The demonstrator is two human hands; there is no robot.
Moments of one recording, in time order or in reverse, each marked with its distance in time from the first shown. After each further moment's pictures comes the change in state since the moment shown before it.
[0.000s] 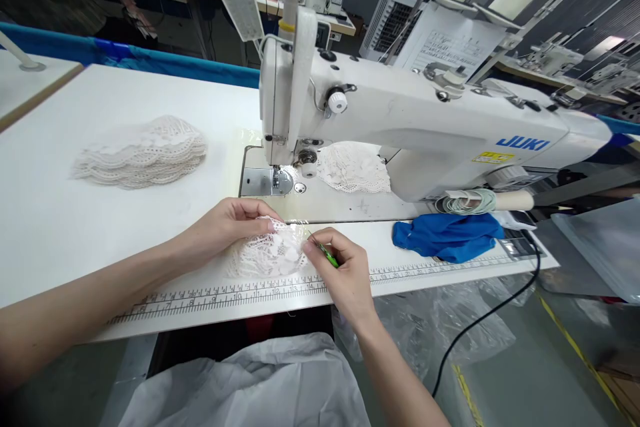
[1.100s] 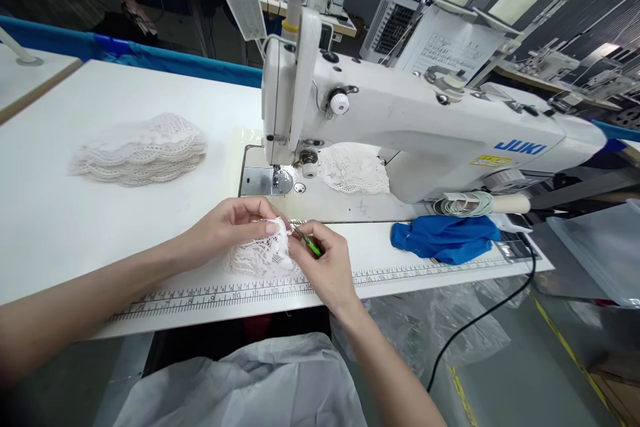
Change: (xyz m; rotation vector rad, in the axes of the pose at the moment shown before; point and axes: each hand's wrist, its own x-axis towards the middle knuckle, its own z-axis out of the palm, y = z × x) left_hand 0.000 0.000 0.001 -0.003 -0.144 0.165; right_hand 0.013 -0.009 0.018 -0.019 -0.069 -0.040
